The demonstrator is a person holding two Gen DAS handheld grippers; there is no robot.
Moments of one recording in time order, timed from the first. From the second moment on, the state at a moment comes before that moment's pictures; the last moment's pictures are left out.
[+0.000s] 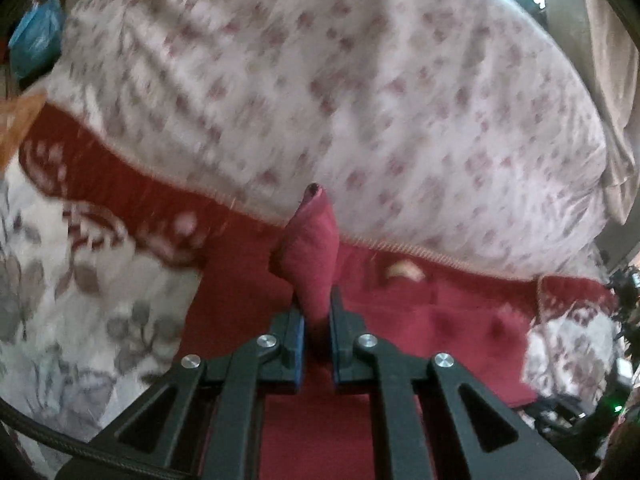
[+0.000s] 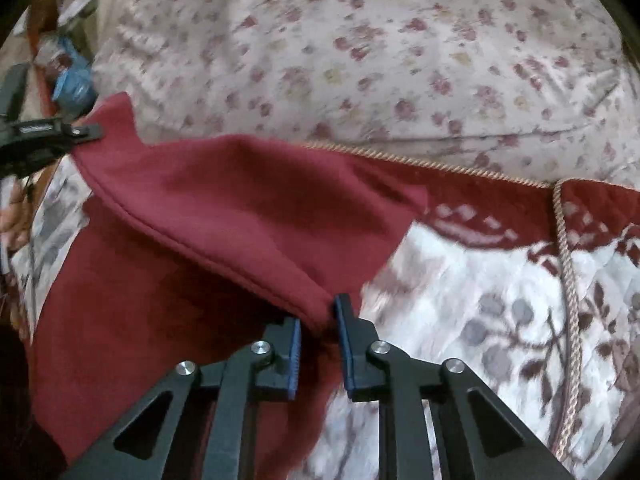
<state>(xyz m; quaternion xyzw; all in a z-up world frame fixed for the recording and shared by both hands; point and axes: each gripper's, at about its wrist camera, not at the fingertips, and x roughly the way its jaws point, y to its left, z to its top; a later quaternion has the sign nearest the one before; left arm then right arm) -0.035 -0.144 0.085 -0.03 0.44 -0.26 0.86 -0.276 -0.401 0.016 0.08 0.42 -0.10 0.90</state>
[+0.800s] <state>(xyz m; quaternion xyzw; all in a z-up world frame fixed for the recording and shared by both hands) -0.040 -0.144 0.054 -0.02 0.45 -0.26 0.85 -0.227 -0.507 0.001 0.22 0.38 -0.23 0.87</state>
